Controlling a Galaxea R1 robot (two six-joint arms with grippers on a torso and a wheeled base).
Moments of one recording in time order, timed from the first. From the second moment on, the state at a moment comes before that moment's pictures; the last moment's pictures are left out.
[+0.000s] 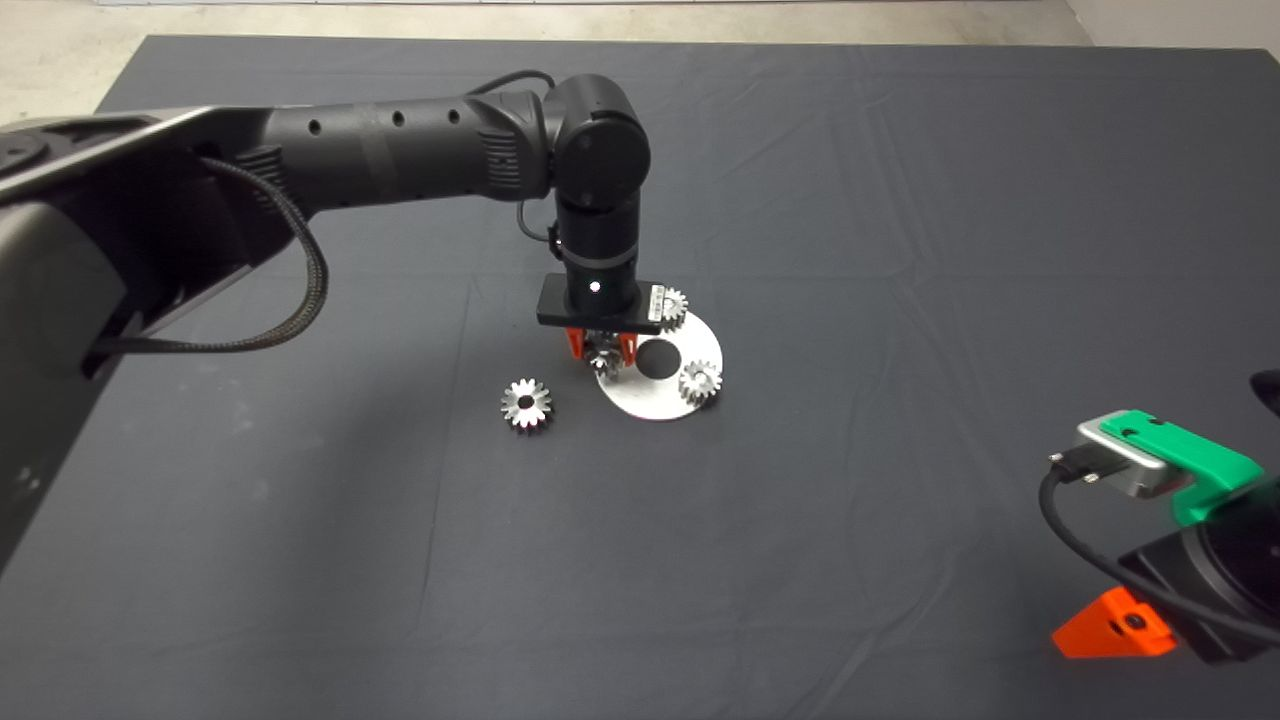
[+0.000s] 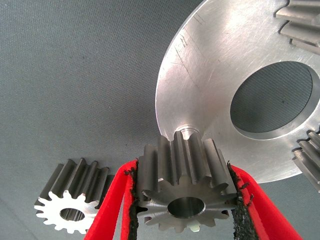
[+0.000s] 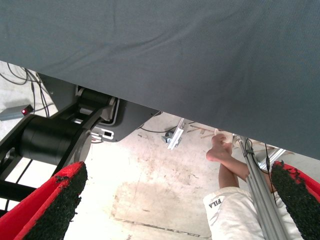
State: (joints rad) left arm -0.42 2.89 -1.53 0.16 1.51 -1.25; right arm 0.60 2.11 -0.34 0.14 -1.53 1.52
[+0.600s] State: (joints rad) left arm -0.42 2.89 -1.55 0.16 1.49 -1.24; right arm 0.60 2.11 -0.34 0.14 -1.53 1.52
